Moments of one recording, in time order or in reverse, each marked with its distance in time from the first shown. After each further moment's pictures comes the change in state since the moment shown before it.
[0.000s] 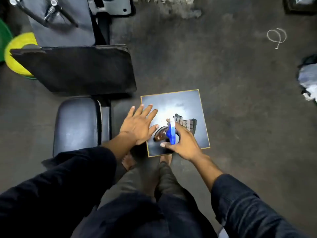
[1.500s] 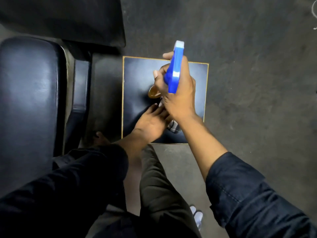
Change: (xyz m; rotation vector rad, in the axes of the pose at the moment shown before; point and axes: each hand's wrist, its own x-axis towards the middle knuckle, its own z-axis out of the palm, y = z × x) left_hand 0.099 0.106 0.138 -0.145 0.248 0.227; right_hand 0.135 0.005 -0.021 0.231 0.340 -0.266
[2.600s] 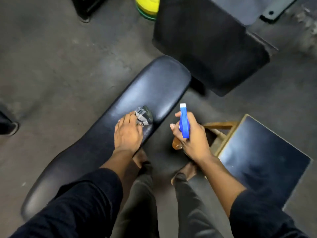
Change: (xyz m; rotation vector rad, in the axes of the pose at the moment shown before) left_hand -0.367 -0.196 -0.050 -0.325 0.368 -1.401; right_hand -0.113 -0.104 0.278 -0.083 -0.771 -0.109
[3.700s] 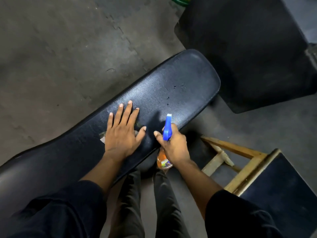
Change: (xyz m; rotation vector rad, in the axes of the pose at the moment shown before) left_hand 0.079 -0.114 0.113 0.045 0.061 0.039; right_hand 0.104 0.104 0.155 -0.326 -0.131 0.341
